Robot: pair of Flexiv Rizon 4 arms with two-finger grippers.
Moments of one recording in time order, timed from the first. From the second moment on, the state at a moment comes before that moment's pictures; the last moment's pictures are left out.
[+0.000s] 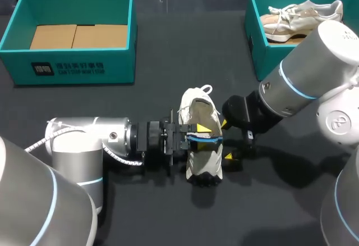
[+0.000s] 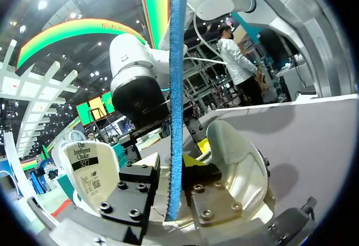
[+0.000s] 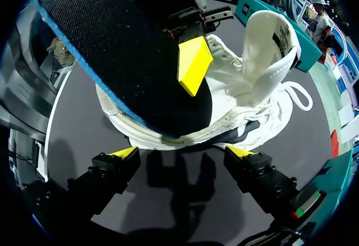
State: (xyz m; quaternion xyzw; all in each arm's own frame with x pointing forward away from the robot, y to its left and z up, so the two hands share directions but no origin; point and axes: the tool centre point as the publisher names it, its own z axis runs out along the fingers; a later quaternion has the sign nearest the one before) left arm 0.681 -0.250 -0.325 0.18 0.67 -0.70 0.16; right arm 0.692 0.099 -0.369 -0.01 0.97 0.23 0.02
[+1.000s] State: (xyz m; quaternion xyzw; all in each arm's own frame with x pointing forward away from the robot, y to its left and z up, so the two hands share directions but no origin) left arm 0.666 -0.246 -0.302 0.23 0.68 -0.67 0.19; right arm 0.692 0.099 -0.369 -0.01 0.97 0.23 0.02
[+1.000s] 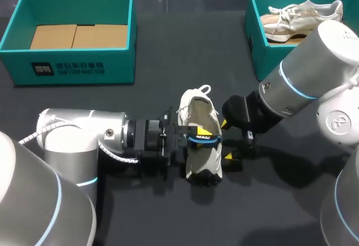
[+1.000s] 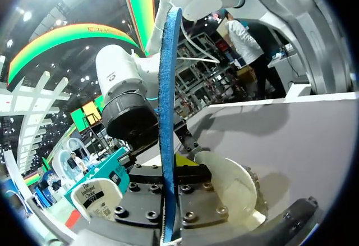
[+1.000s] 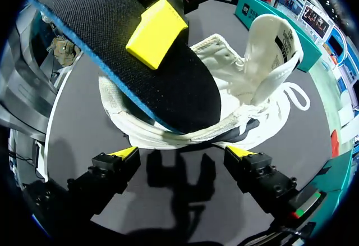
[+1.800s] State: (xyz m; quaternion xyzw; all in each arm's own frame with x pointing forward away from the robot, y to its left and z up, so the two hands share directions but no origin) left arm 0.678 -0.249 -0.306 0.22 0.68 -0.67 0.20; right arm 0.692 0.099 -0.369 -0.01 0.97 0.23 0.02
